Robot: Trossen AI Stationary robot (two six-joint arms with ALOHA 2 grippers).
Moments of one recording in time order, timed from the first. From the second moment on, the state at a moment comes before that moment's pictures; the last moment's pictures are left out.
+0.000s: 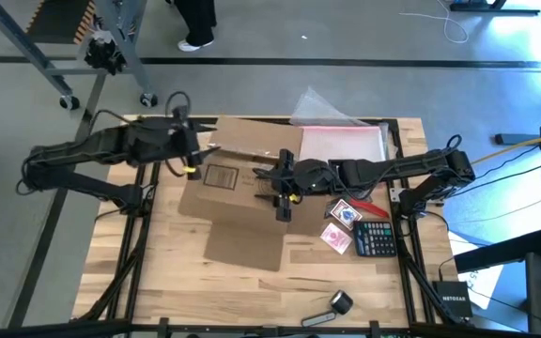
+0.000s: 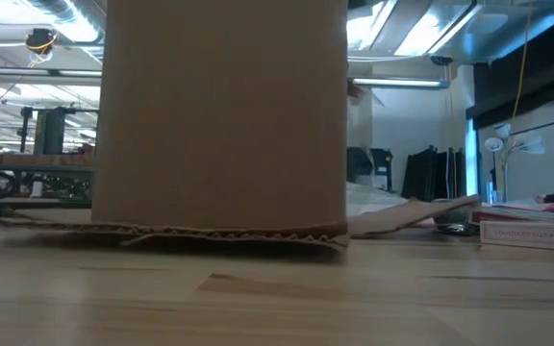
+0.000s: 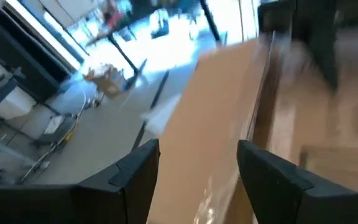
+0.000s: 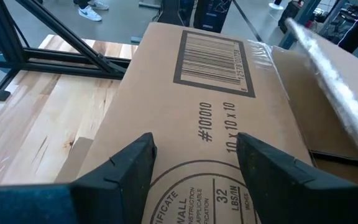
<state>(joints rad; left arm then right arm) 0.07 0.99 1.22 -0.61 -0.43 0.38 0.11 1.59 1.35 -0.23 0.19 -0.08</state>
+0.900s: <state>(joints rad) -0.06 1.08 1.10 -0.54 -0.19 0.17 0.19 1.59 1.78 -0.90 0.50 -0.06</state>
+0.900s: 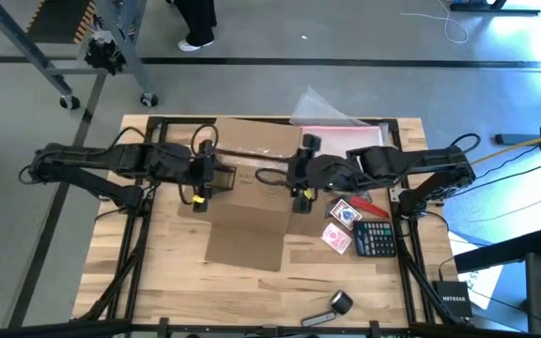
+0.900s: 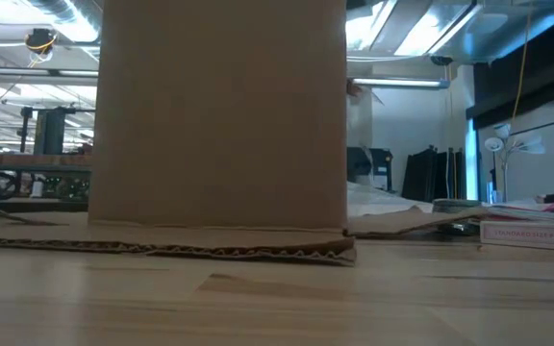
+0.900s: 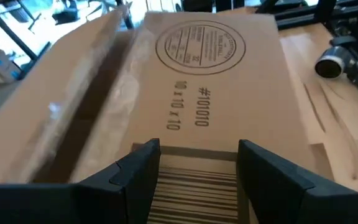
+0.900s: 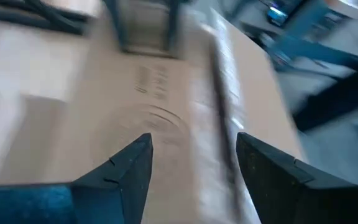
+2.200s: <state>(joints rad) -0.07 1.18 1.10 -0.52 -0.15 0.10 -0.43 1.59 1.70 -0.67 0.31 -0.21</state>
